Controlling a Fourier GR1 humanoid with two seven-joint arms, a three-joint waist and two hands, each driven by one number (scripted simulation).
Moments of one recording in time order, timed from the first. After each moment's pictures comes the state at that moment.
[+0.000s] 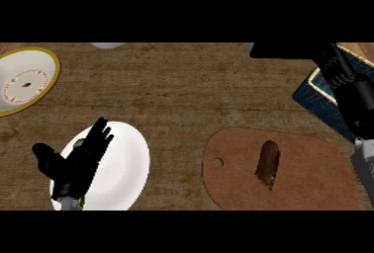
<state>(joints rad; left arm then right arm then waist) 0.03 0.30 -0.23 -1.56 0.40 0.22 0.18 -0.34 -0.47 0.05 -1.63 -0.13 -0.03 0.14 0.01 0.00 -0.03</state>
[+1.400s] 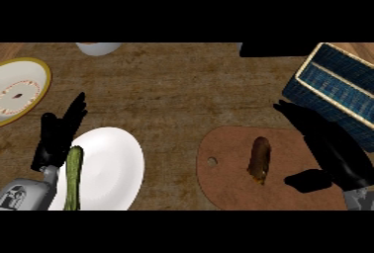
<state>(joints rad) -0.16 0.46 -0.21 -1.42 0.17 0.24 0.21 -0.16 -0.61 0.35 -1.87 0.58 0.13 0.39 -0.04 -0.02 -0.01</state>
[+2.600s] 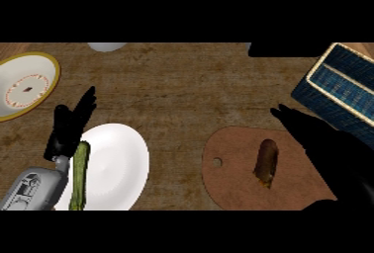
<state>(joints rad) -0.23 0.39 -0.17 -1.34 0.12 0.18 0.19 -0.33 -0.56 0.35 -2.20 0.27 0.54 1.04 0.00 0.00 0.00</state>
